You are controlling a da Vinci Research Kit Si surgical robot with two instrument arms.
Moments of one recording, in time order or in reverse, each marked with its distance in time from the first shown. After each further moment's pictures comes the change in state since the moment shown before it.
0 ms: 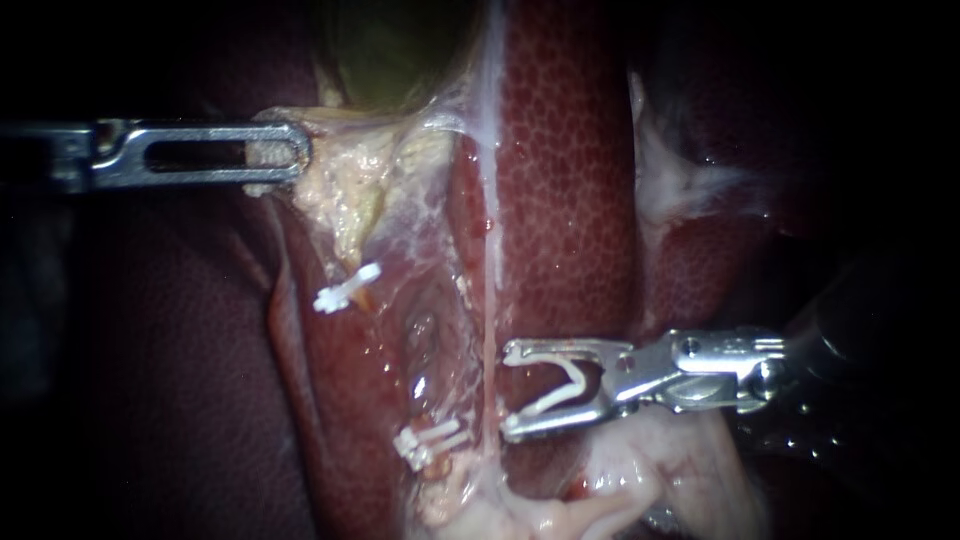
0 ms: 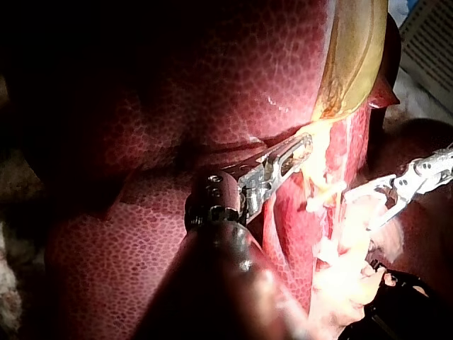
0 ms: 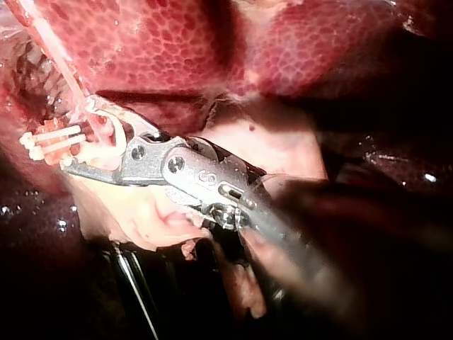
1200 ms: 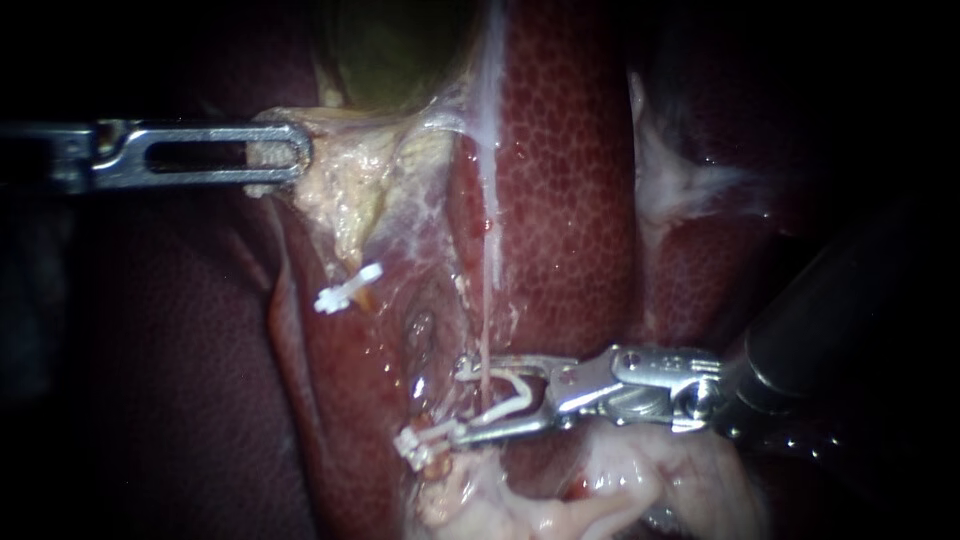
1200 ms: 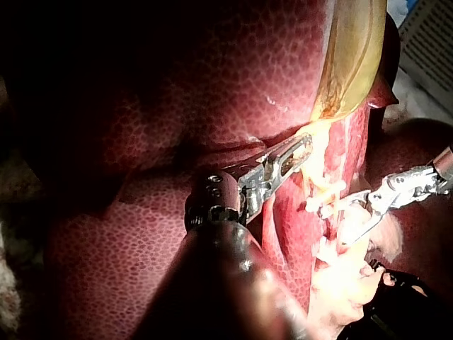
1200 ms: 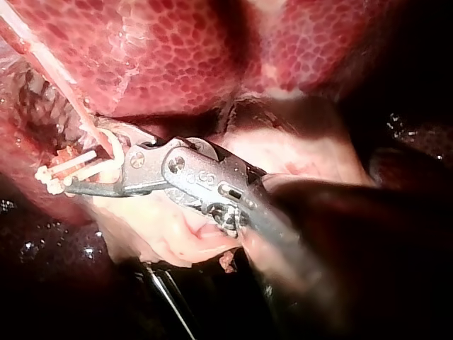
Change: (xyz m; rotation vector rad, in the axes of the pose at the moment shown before) right arm -0.002 0.001 0.005 0.018 -0.003 0.090; left arm 0.000 0.000 0.000 -0.002 -0.002 0.000
